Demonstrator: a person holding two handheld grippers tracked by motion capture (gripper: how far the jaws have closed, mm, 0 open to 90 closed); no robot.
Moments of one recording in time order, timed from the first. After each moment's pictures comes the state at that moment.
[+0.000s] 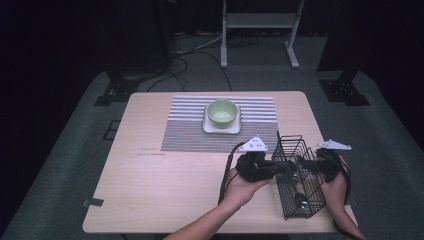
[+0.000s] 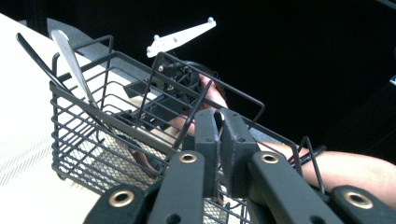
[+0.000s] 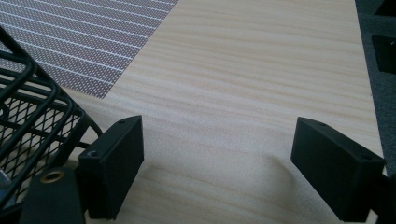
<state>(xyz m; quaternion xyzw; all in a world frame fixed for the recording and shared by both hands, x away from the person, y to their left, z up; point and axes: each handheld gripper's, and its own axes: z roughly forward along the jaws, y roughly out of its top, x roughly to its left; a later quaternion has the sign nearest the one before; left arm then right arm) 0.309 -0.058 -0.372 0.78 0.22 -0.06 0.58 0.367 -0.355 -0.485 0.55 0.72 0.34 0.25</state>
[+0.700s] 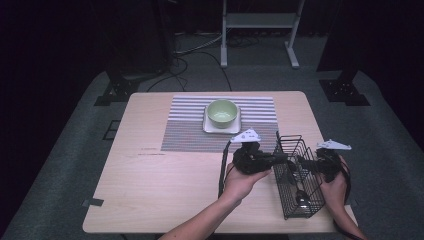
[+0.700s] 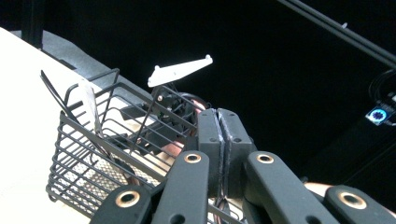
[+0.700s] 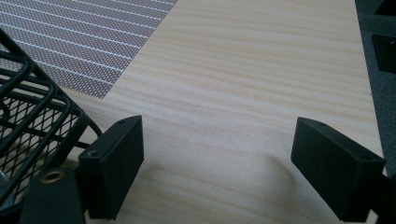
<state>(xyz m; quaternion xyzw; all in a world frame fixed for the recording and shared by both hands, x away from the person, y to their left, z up) 0.321 -0.049 -0.360 0.74 0.24 -0.09 0.62 0.367 -0.355 -0.485 0.55 0.72 0.34 0.25</state>
